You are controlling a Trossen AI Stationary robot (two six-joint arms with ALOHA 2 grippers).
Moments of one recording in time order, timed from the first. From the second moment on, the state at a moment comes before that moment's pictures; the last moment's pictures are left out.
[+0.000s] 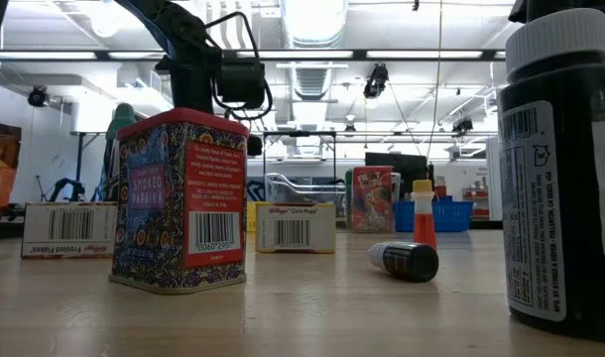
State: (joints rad) left arm 0.33 1.64 1.08 -0.78 -0.23 1.45; right arm -0.19 0.58 0.77 -0.99 0.18 -0.18
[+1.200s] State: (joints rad) left arm 0.34 1.72 1.63 -0.90 -0.21 0.78; right arm -0.19 0.58 0.77 -0.99 0.18 -0.18
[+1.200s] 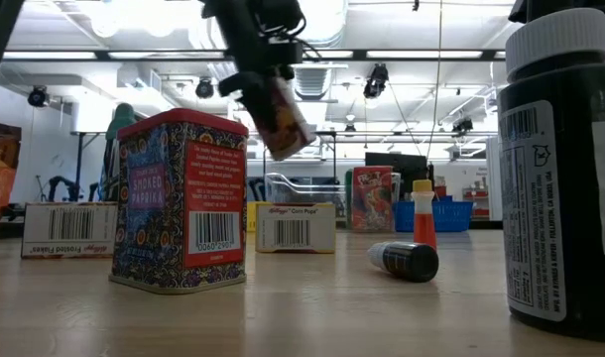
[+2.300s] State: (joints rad) left arm 0.60 2.25 2.17 -1.09 -0.21 0.79; right arm -0.19 0.58 0.77 -0.99 0.18 -0.18
